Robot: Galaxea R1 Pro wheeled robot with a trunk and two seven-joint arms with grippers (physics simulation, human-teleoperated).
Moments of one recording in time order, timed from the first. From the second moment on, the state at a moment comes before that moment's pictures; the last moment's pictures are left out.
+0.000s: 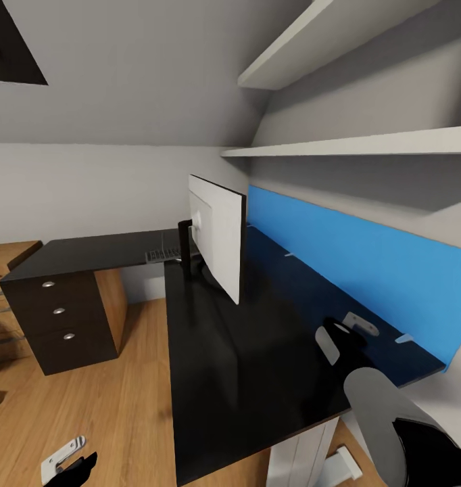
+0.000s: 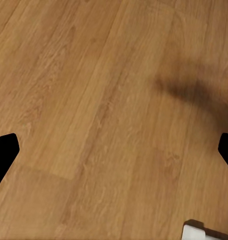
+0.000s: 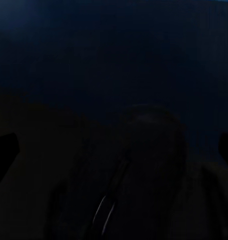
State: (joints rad) left arm -0.15 0.19 0.16 -0.77 0.59 0.17 0.11; right arm -0.89 0.01 -0.18 -0.48 -0.29 0.06 -0.66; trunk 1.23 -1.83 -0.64
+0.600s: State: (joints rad) left arm -0.15 0.19 0.16 -0.78 0.59 0.18 0.11; right arm -0.89 0.01 -0.17 -0.46 -0.29 0.06 -0.67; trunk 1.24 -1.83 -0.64
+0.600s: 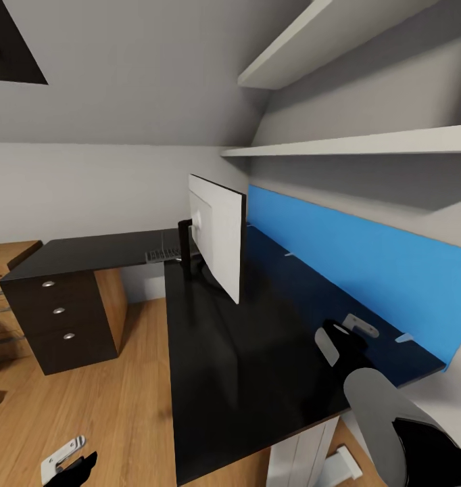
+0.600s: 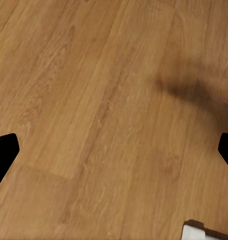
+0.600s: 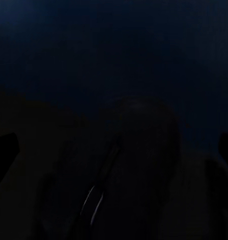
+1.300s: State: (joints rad) left arm -0.15 0.19 0.16 -0.78 0.59 0.11 0.11; right arm -0.89 0.01 -0.17 -0.48 -0.28 0.06 -0.68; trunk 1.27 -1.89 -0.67
